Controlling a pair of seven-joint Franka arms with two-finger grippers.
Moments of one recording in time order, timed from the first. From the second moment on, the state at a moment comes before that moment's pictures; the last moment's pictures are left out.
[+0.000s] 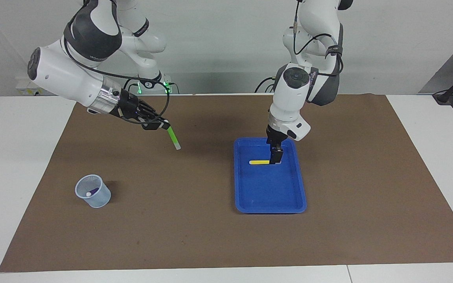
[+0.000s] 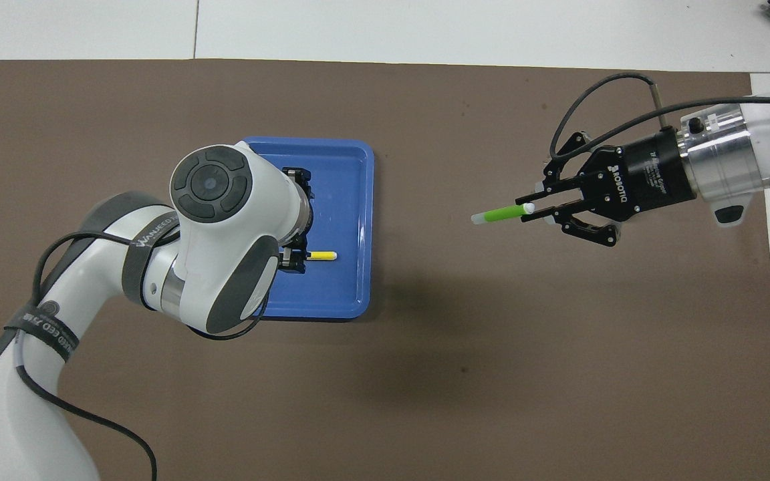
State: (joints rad) left arm -0.48 0.21 -0.05 -1.81 -0.06 2.16 -1.94; right arm -0.11 0.14 0.17 -1.65 0.85 1.65 1.12
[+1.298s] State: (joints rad) left arm -0.49 0.21 -0.18 -1.67 -0.29 2.21 -2.22; right arm -0.08 0.15 0.20 -1.72 1.12 1.73 1.26
